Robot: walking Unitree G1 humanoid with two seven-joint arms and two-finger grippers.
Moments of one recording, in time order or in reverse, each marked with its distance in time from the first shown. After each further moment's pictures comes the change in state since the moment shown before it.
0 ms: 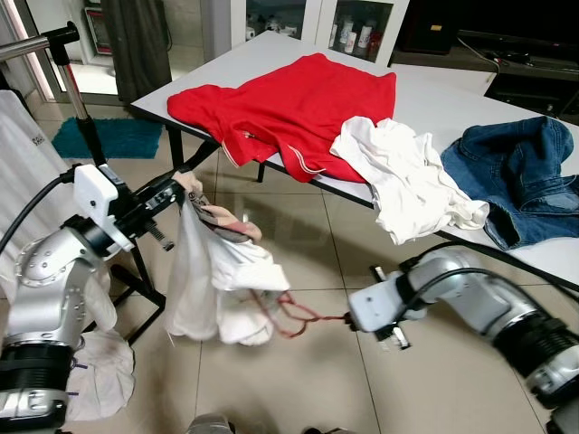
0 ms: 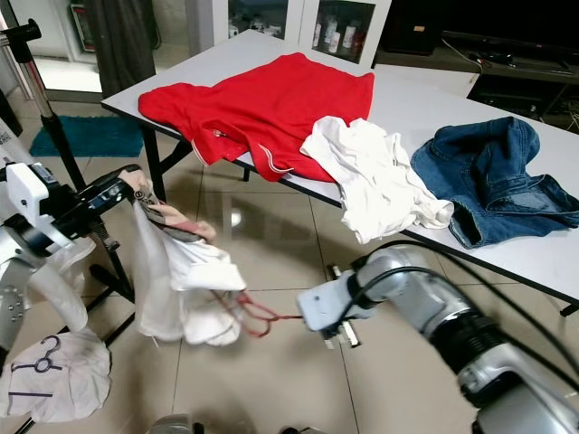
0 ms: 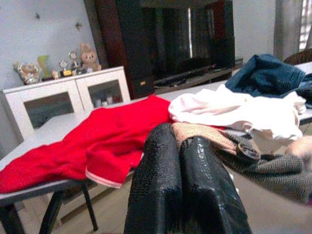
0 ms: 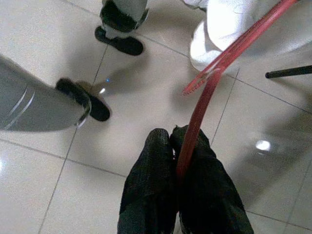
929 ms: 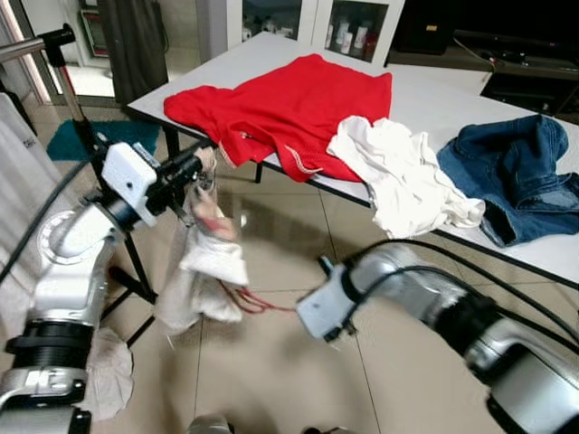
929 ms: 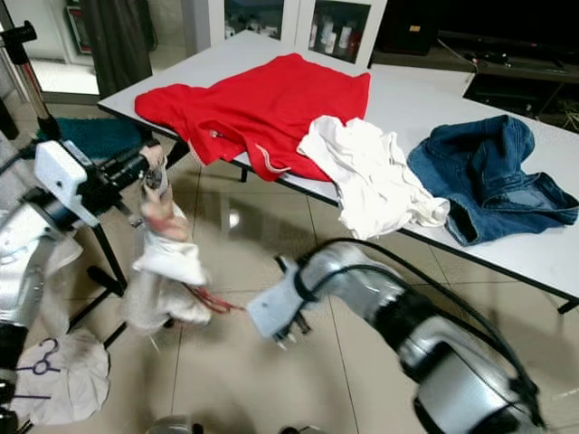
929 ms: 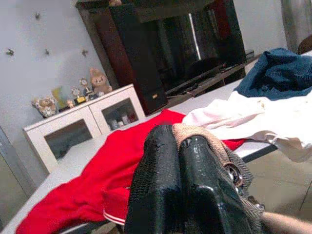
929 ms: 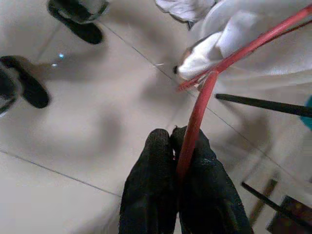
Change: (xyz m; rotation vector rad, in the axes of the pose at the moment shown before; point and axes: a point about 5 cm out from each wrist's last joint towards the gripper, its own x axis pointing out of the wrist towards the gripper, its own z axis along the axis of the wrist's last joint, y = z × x) left arm 0.039 -0.010 0.020 0.179 -0.052 0.013; right arm 0.051 -0.043 0.051 -0.303 0.040 -0.123
